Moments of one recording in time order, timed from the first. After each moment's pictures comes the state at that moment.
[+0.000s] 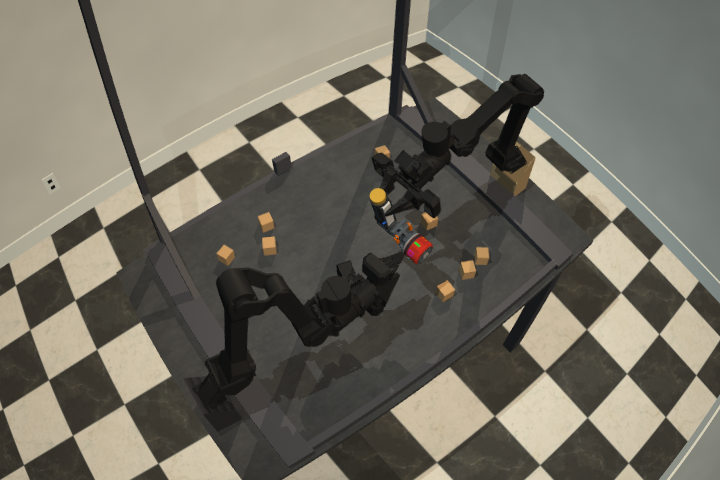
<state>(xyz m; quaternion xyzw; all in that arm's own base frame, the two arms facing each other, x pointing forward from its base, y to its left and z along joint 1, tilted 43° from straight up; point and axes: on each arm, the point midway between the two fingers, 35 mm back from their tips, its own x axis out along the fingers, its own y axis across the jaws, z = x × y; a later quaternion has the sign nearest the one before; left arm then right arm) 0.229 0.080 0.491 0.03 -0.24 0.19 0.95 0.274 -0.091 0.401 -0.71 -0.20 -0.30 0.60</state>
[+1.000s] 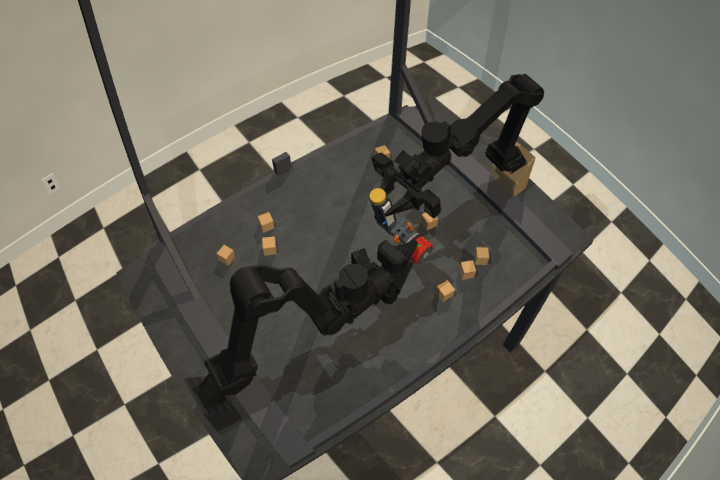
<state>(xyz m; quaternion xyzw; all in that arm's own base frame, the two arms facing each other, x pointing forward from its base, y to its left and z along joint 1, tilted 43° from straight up) 0.229 0.080 0.491 0.03 -0.24 0.19 0.95 0.305 -0.094 0.431 -0.71 -0.20 -0.30 0.60</state>
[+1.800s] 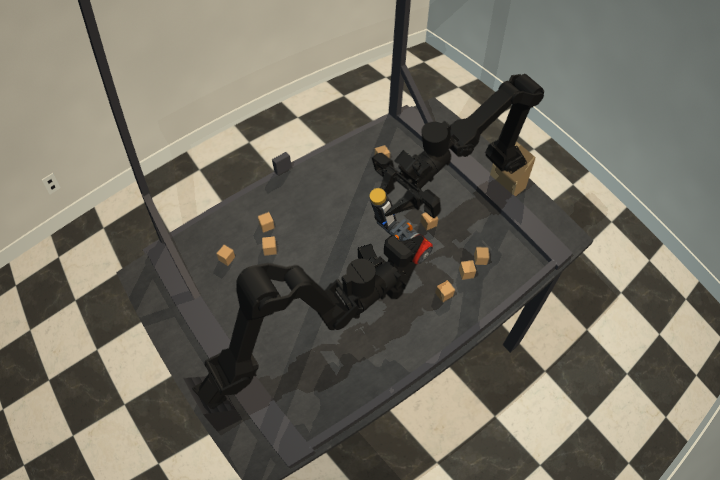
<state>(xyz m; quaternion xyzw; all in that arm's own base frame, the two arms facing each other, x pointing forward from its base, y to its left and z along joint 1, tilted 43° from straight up) 0.229 0.080 0.491 0.03 -0.24 0.19 0.95 0.320 -0.096 0.444 -0.71 -0.20 -0.30 0.60</state>
